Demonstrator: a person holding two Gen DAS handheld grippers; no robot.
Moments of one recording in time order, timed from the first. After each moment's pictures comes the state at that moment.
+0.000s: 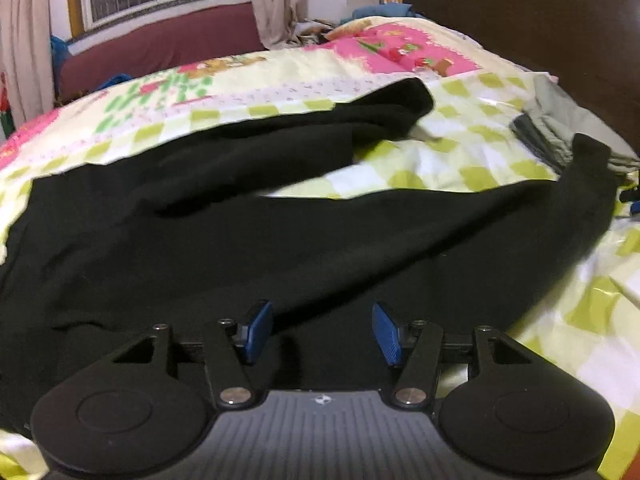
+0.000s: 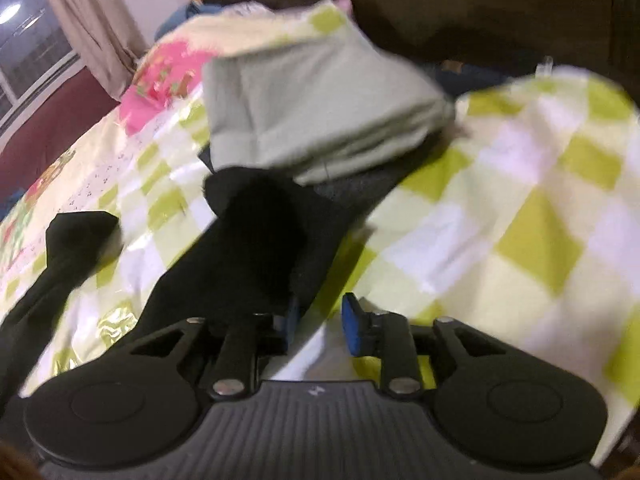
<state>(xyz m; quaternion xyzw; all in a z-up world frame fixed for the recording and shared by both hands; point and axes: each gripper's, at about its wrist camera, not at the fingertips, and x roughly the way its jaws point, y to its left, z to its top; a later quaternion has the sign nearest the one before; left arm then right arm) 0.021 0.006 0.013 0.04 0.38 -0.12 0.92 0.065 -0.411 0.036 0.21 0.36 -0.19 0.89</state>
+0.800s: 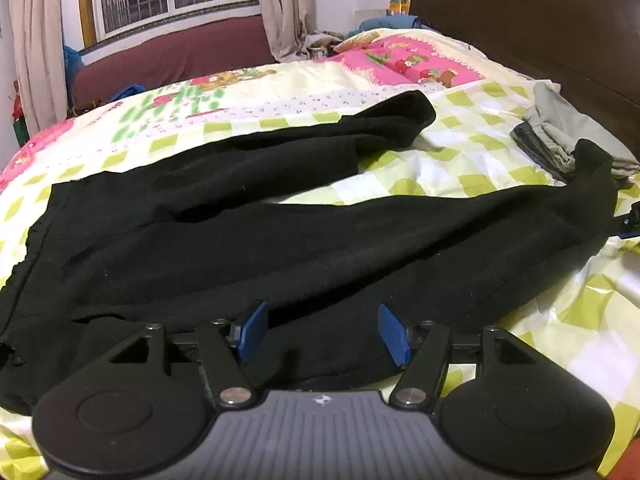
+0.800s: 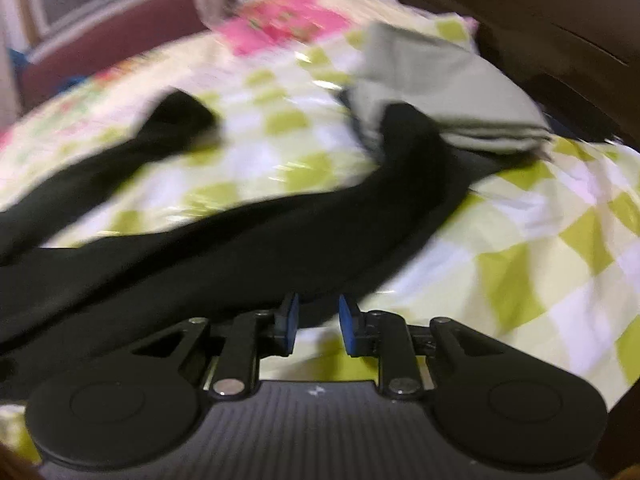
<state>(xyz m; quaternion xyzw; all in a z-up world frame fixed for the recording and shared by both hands) -0.002 0.006 0.025 0.05 0.36 -0.09 0.93 0.044 -0.301 0.040 0.10 0.40 -0.06 0.91</state>
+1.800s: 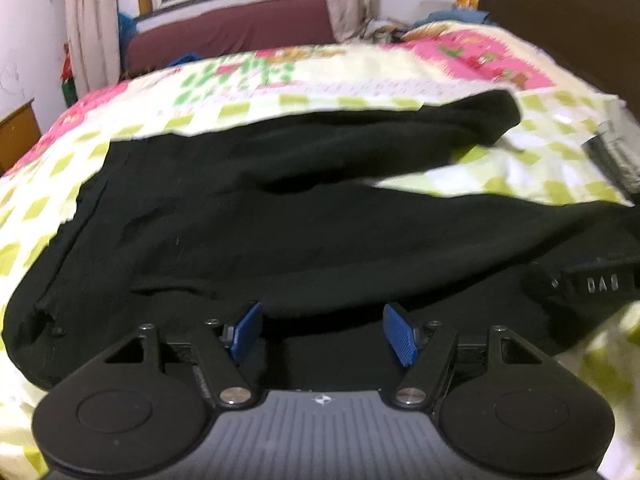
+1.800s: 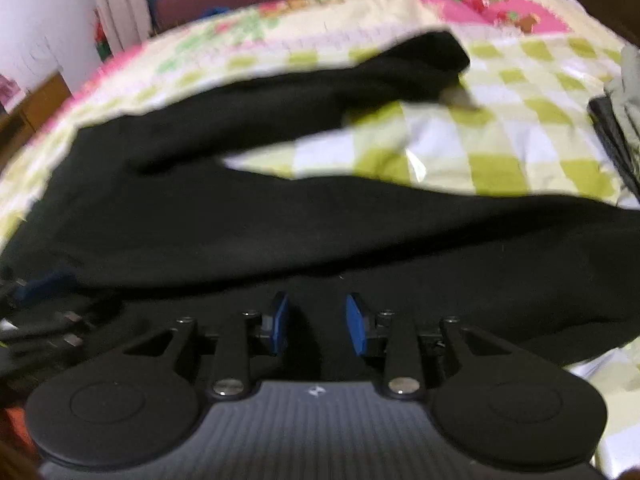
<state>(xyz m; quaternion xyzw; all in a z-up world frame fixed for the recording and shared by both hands) 0.022 0.058 0.008 0.02 0.39 -0.01 0.92 0.105 -0.159 -0.012 0.03 0.46 0.11 0.88</state>
